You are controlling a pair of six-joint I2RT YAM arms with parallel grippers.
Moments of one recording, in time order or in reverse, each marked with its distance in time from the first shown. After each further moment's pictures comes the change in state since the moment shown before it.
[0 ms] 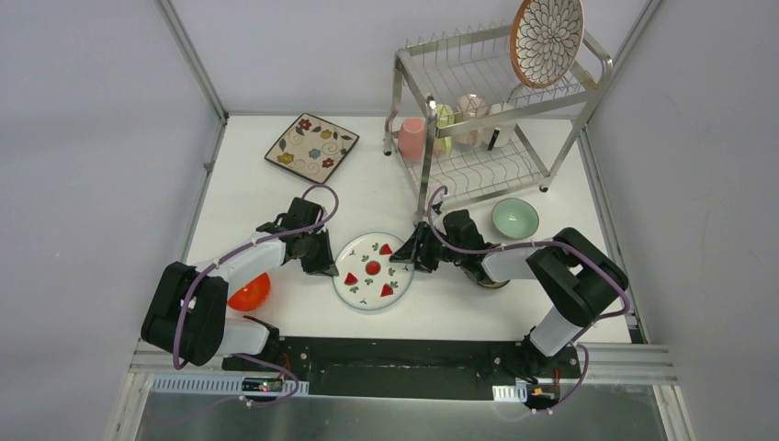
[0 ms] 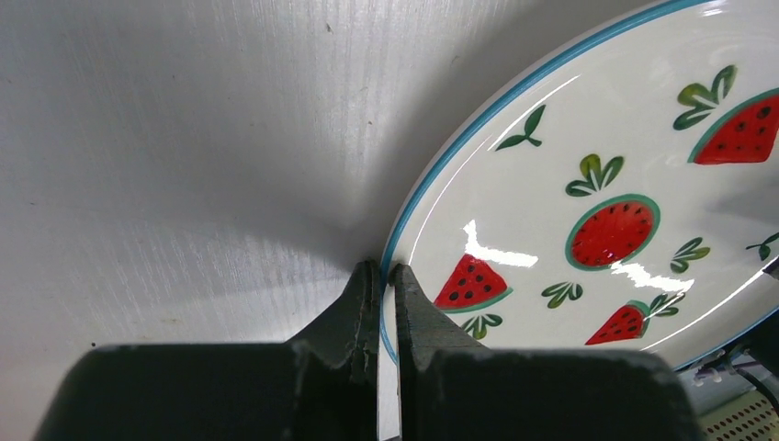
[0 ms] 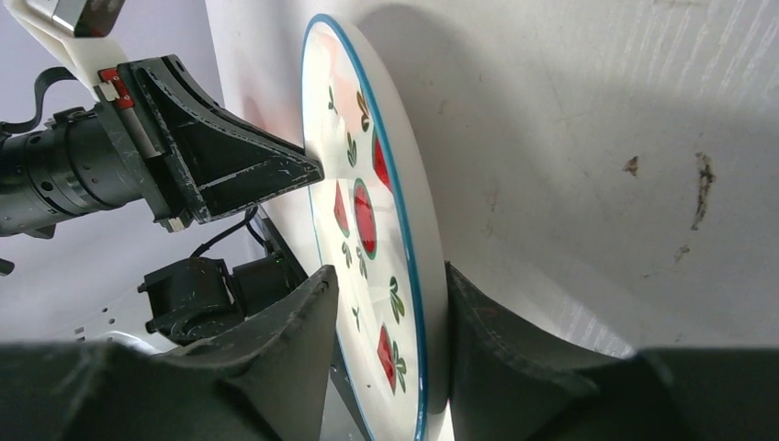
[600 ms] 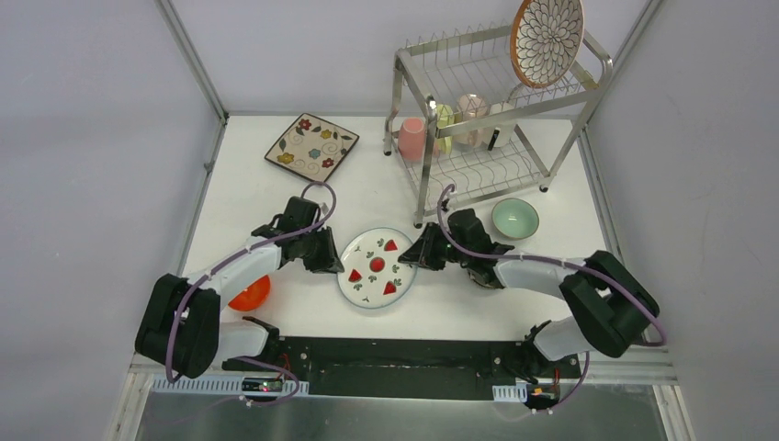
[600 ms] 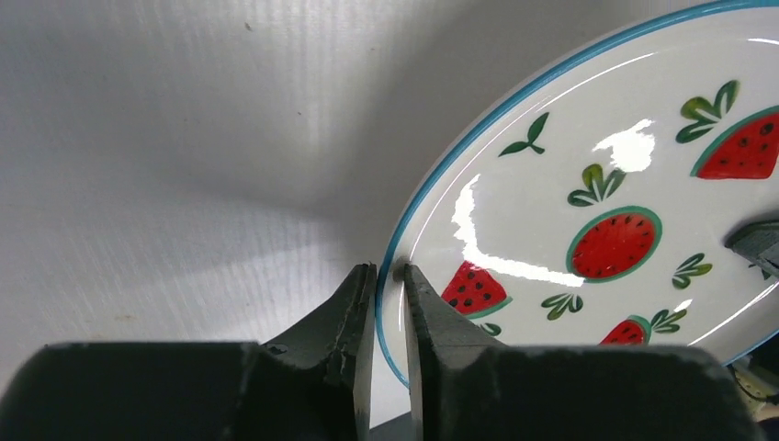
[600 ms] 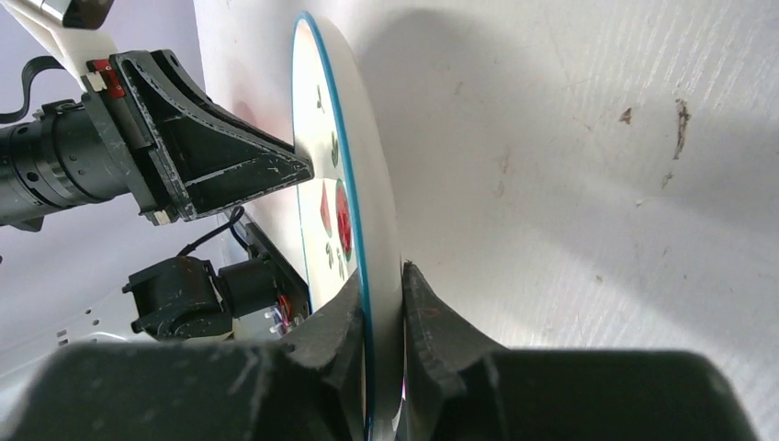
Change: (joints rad) left arm -0.001 -0.050 -0.010 0.021 0.045 -0.011; right arm 0.019 -0.164 0.000 -0.199 0.091 -0.057
